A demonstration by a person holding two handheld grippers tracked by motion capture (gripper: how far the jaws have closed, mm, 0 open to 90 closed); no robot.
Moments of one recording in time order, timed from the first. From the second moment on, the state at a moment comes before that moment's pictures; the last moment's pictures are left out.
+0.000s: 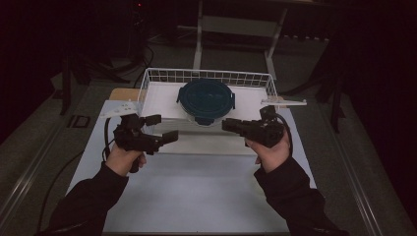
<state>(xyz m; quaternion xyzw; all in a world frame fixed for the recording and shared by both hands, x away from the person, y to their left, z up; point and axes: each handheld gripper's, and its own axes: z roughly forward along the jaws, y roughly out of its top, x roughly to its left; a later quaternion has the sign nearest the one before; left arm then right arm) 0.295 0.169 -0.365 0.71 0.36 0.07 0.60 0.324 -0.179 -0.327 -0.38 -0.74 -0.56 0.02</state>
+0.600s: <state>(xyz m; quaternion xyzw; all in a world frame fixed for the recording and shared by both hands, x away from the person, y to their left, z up) 0.249 0.150 -0.439 0.74 0.36 0.06 0.57 0.333 -0.146 -0.346 -0.38 -0.76 -0.53 0.03</state>
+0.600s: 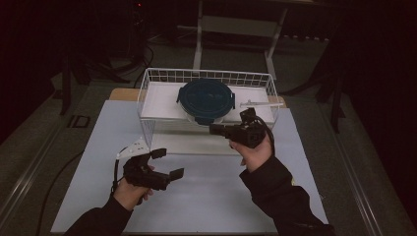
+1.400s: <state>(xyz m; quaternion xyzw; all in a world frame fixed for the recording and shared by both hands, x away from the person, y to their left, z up) 0.235 0.153 -0.481 0.74 0.37 0.10 0.55 0.368 -0.133 -0.344 -0.41 -0.74 -0.53 0.02</state>
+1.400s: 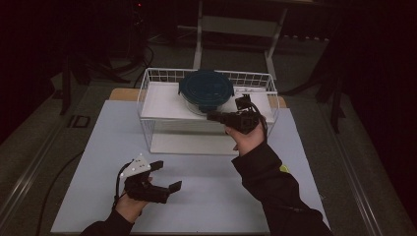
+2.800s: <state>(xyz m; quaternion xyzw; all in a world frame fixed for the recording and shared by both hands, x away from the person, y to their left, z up) 0.217 0.169 -0.481 0.75 0.32 0.10 0.57 0.326 -0.161 -0.366 -0.35 -0.76 -0.54 0.00</state>
